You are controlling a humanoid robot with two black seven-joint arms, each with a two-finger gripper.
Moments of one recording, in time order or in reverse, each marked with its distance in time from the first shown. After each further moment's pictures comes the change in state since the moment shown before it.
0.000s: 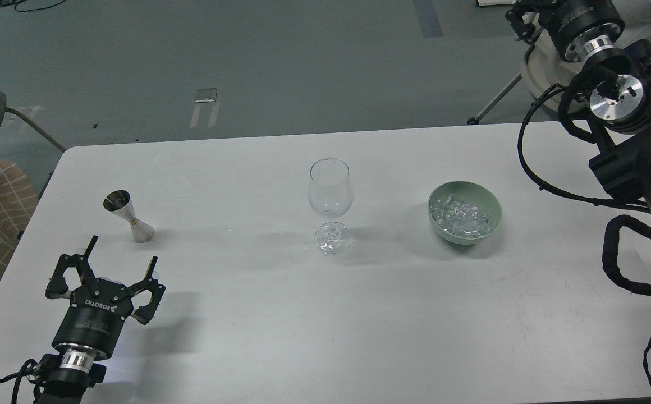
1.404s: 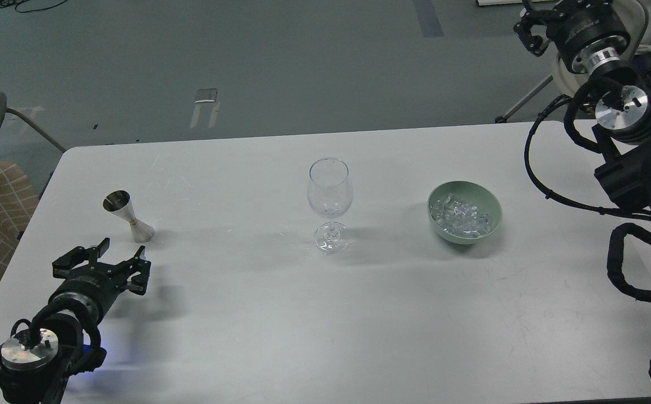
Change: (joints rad) left arm -0.187 0.002 -0.147 -0.010 -0.223 0.643 0.226; right arm -0.027 -0.016 0.002 0.002 0.000 -0.013 0.003
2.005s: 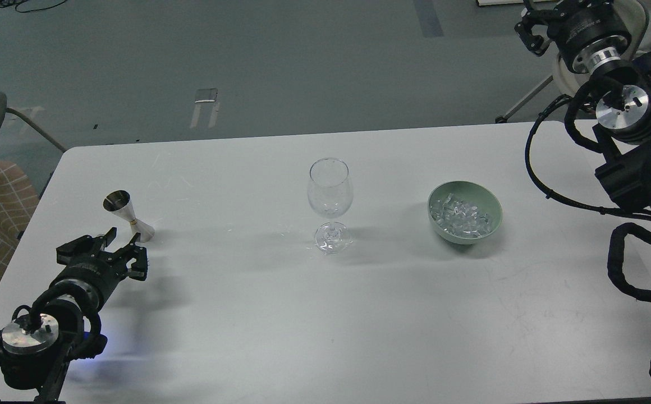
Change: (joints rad) left arm -0.074 0.002 -0.001 0.045 0.000 0.017 0.011; right arm -0.001 -0.001 0.000 0.000 0.000 -0.004 0.000
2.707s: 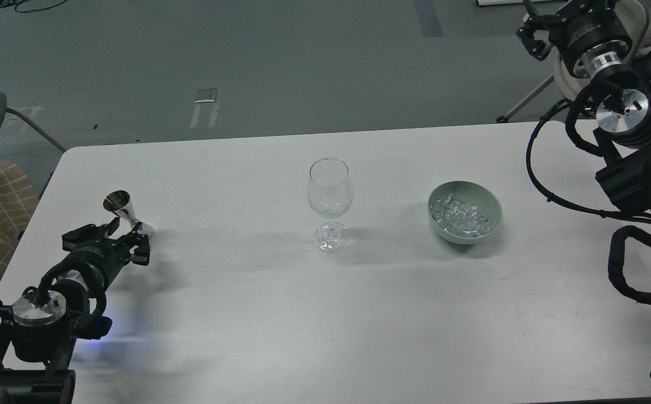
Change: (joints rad) left arm -0.117 -0.011 0.007 0.137 0.003 0.002 0.016; right arm -0.010 -0.002 0.001 0.000 0.000 -0.011 0.001
